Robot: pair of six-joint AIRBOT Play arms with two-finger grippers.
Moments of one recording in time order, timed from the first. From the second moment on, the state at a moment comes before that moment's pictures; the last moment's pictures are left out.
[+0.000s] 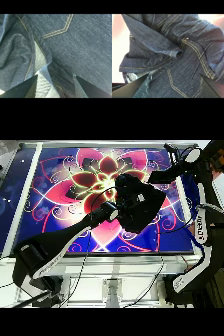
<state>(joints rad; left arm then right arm) -0.81 -1.74 1.46 1.47 -0.53 -1.03 -0.04 -1.85 2.01 -1.15 1.40 1.30</state>
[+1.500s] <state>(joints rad) -0.48 -1.58 1.48 2.17 -0.71 -1.64 -0.04 -1.85 2.01 -0.86 1.45 1.37</state>
